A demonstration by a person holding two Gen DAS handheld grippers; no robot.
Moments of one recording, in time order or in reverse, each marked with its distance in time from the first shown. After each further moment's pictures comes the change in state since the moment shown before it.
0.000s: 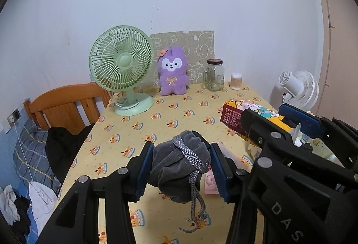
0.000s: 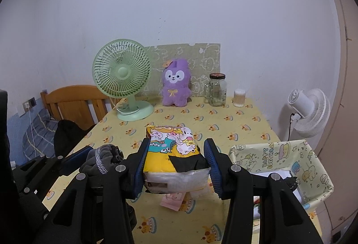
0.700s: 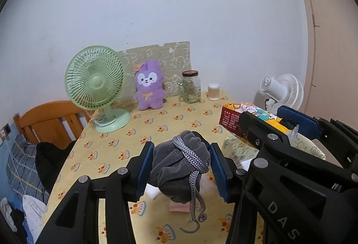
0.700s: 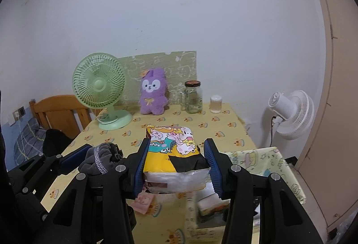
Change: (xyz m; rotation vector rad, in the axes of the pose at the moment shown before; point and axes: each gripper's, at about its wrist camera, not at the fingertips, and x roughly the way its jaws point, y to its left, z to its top) left arm -0.005 -0.062 0.022 0.053 -0.060 -0.073; right arm -0.019 -0.063 0.013 0.034 -0.035 -0.080
